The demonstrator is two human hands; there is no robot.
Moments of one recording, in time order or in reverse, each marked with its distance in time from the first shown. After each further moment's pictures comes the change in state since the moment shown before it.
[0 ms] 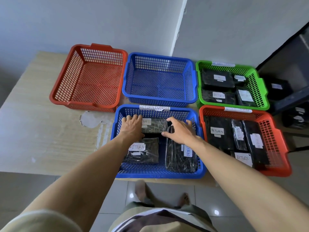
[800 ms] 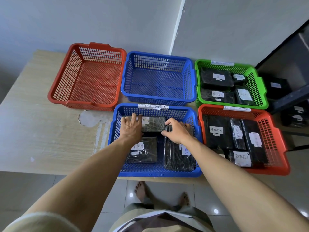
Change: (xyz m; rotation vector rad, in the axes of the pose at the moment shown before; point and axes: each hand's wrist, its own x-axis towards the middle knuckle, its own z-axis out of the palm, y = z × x) left_hand -0.009 0.010 0.008 0.113 0.072 -0.041; right_hand -0.002 -0.006 0.006 0.083 -0.031 0.132
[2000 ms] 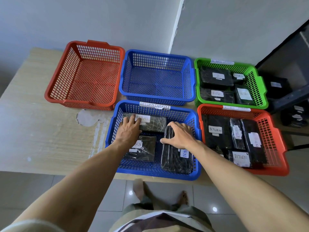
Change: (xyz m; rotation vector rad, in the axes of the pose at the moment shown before) left_hand -0.004 -0.009 0.017 -0.148 0.068 0.045; right_hand -0.005 0.023 0.008 -0.149 -0.003 -0.113
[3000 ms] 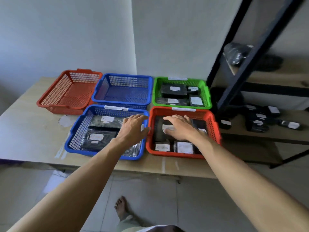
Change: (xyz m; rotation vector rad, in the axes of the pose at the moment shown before) left_hand -0.103 0.260 -0.080 -0.256 0.312 0.113; right_hand -0.169 0.173 -0.108 -0.022 0.206 -0.212
